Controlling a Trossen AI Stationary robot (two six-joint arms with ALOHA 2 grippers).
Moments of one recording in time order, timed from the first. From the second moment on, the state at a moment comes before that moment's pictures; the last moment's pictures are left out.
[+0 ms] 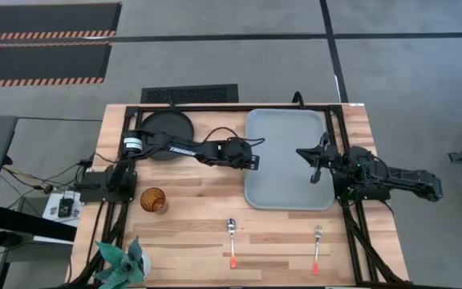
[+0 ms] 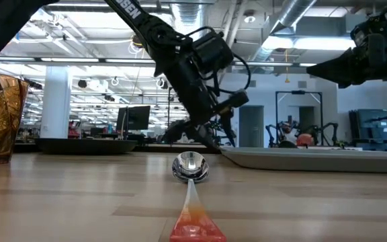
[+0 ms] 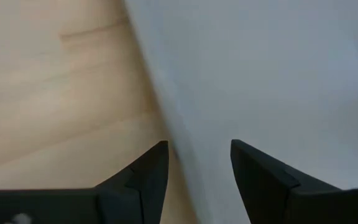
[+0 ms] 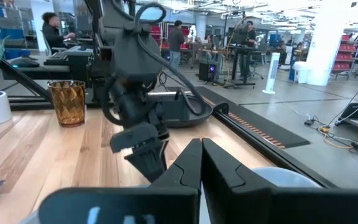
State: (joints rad) left arm 0.15 2.10 1.38 -0.19 -0.19 -1.09; right arm -0.21 0.01 0.01 0.04 0.13 -0.05
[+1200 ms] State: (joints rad) left arm 0.23 2.06 1.38 -0.23 -0.05 -0.98; right arm -0.21 0.01 0.00 0.04 0.13 -0.05
